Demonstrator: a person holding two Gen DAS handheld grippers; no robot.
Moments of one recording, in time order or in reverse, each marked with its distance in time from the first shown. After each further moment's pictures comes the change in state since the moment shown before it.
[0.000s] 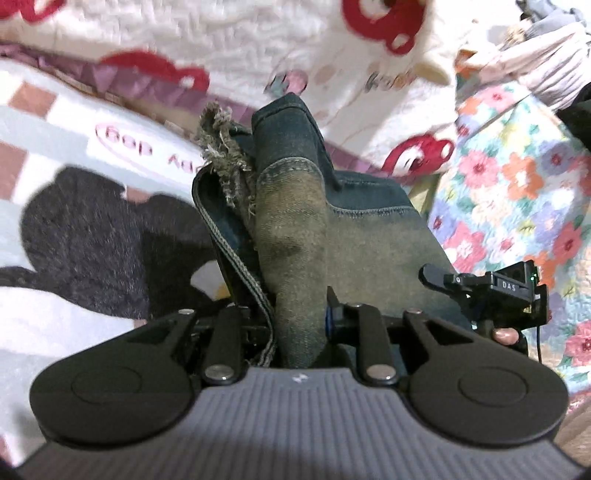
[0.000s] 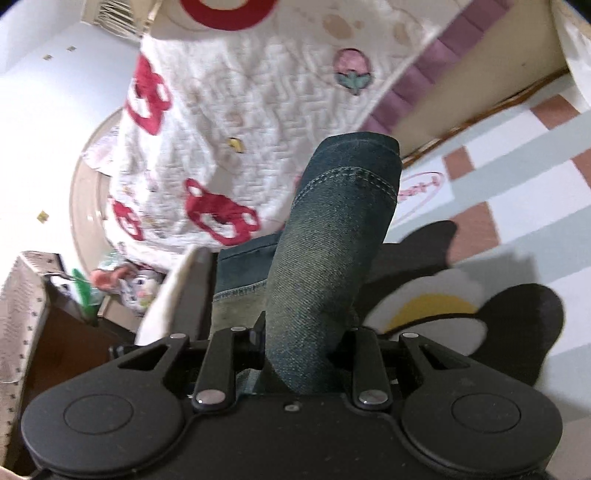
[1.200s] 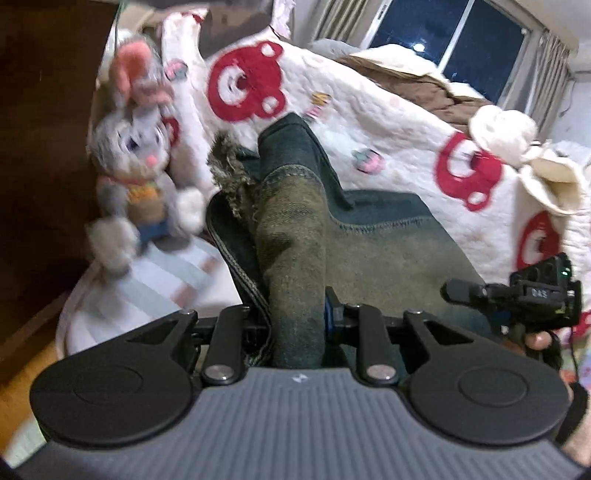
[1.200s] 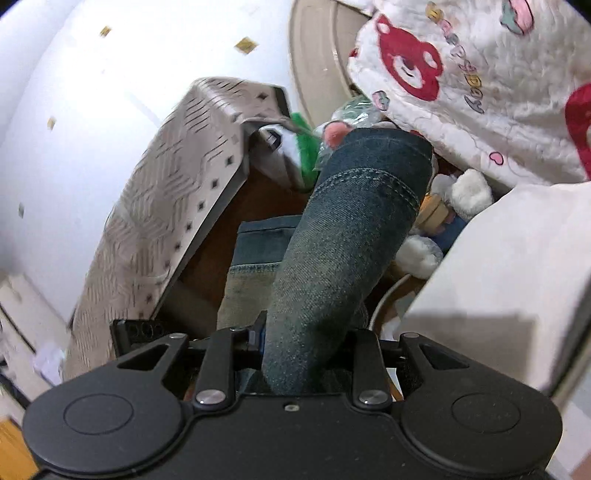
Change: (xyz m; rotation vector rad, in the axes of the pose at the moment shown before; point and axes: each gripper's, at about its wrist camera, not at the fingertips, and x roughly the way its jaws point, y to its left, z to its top) left arm -0.453 -0.042 0.112 -0.004 -0.470 0.796; right arm 0.336 0.371 -0.018 -0.298 0.490 0.651
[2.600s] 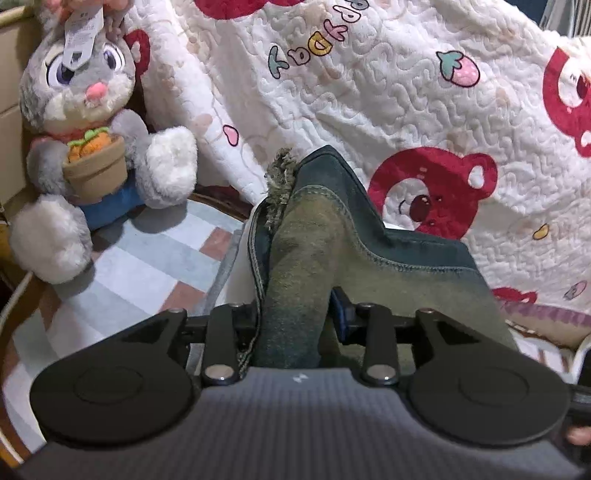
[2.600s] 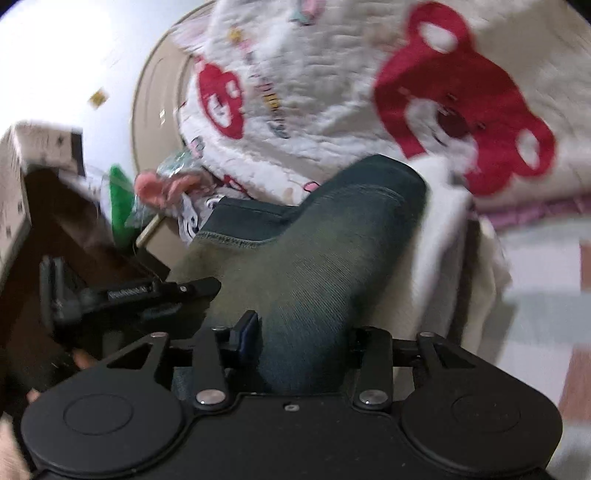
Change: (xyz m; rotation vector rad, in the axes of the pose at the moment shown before) left arm 0.257 0.051 -0.001 0.069 0.210 0.058; right arm 0.019 -0.159 -0.045 0.140 -0.264 -0.432
